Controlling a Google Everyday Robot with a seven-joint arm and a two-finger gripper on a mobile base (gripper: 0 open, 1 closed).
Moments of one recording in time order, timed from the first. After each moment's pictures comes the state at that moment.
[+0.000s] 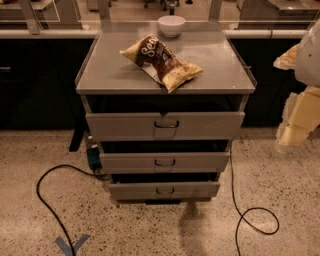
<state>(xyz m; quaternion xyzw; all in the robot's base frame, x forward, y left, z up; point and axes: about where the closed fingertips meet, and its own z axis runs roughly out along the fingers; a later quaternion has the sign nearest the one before) 0.438 -0.217 0.976 -0.60 0.78 -0.03 0.16</state>
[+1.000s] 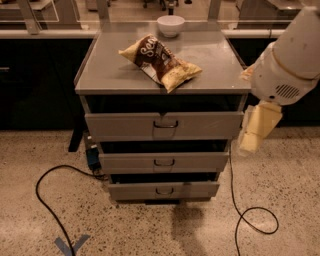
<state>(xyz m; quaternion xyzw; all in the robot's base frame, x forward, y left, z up) 0.469 -0.180 0.927 -0.62 0.76 -0.01 0.17</state>
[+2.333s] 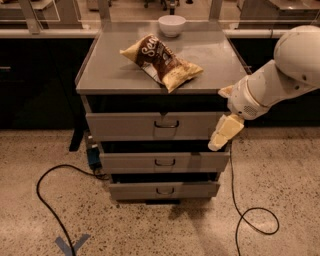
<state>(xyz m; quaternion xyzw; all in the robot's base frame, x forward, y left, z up) 0.568 -0.163 0.820 -0.59 0.76 0.08 0.27</state>
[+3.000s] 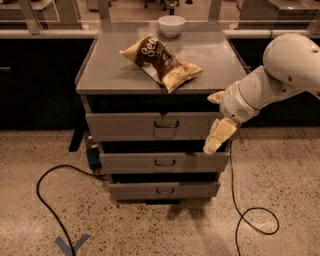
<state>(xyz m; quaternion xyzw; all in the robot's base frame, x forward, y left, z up) 0.573 -0.142 0.798 -0.62 0.73 0.12 0.26</state>
